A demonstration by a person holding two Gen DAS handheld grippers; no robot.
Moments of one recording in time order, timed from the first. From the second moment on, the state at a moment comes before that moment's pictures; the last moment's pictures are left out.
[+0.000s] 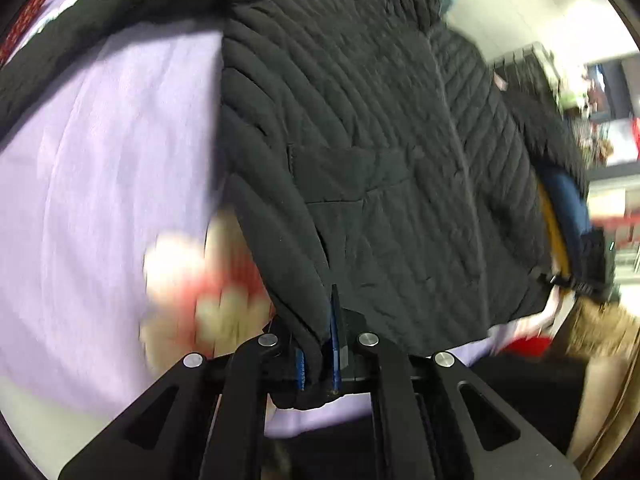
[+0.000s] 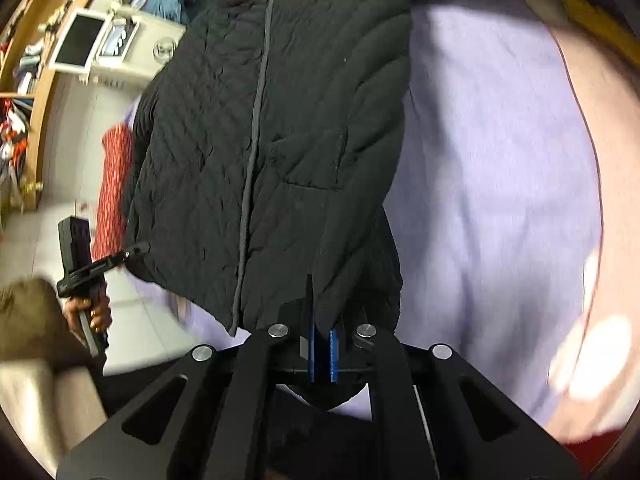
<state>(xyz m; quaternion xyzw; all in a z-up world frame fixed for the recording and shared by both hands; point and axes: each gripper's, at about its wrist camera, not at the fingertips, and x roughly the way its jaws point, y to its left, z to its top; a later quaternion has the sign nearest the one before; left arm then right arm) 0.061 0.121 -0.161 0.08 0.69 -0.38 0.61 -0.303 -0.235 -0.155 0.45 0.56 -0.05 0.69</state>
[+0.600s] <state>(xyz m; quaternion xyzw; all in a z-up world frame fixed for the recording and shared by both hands) 0.065 0.153 -0.161 0.11 0.68 -0.24 0.69 -0.357 -0.235 -0.167 0.35 0.64 -0.14 0.67</state>
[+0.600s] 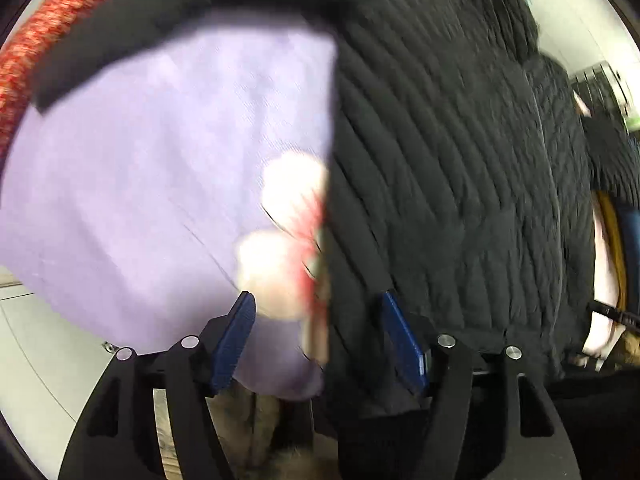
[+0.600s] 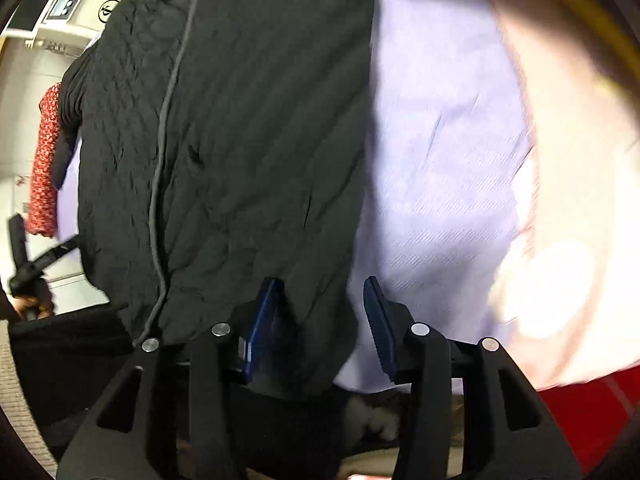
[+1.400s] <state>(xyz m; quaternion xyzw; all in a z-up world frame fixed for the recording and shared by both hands) 0.016 -0.021 -0.163 0.21 0.61 -0.28 0.71 -0.373 -0.396 -0.062 0.41 0.36 -0.35 0.76</state>
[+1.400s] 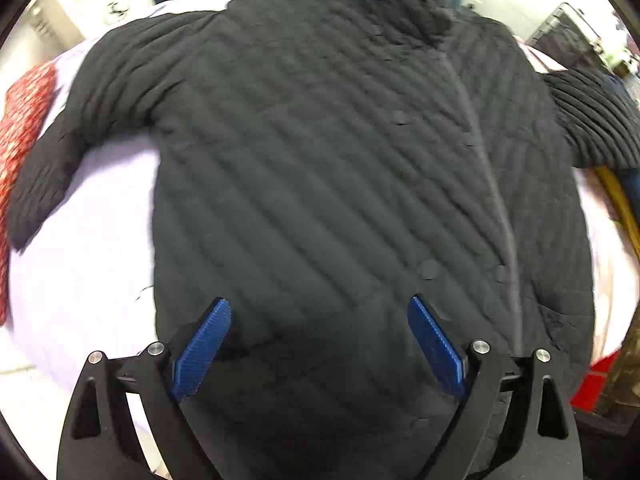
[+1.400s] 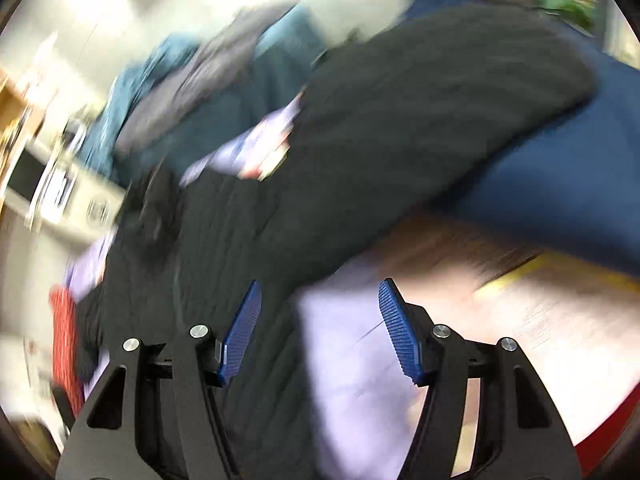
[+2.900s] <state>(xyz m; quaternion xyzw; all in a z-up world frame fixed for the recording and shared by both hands) 0.018 0.034 -0.194 0.14 0.65 -0.19 0.72 -0.276 -0.456 0.067 0.34 0.22 -0.26 0.88</state>
